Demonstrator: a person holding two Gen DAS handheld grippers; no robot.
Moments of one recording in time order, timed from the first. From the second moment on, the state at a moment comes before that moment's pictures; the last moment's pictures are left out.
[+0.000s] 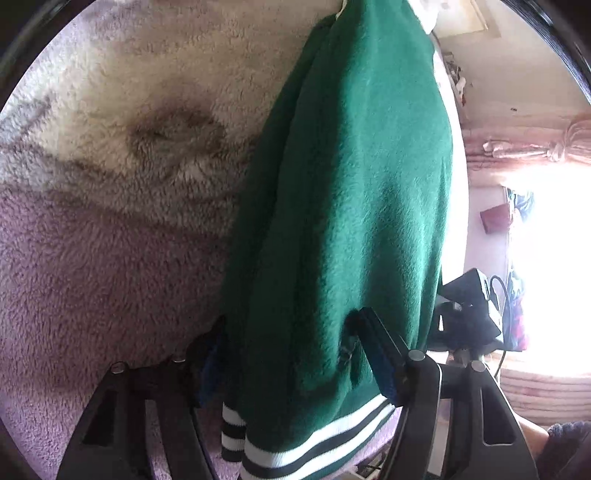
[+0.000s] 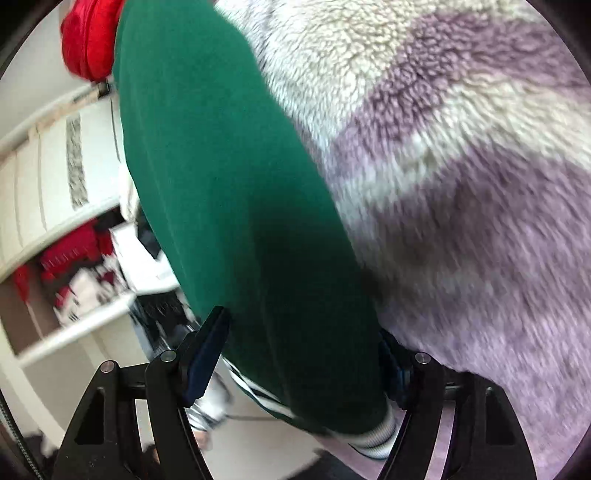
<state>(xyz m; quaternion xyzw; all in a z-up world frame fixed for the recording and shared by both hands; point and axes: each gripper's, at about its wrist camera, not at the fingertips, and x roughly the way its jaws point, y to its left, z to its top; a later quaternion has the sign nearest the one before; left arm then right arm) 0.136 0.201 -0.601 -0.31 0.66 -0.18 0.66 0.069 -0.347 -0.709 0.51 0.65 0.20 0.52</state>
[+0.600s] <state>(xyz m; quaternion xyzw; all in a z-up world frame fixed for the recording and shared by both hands) 0.047 0.199 -0.532 -0.36 0.65 -0.16 0.65 -0.027 -0.336 -0.624 0.57 0.65 0.16 0.47</state>
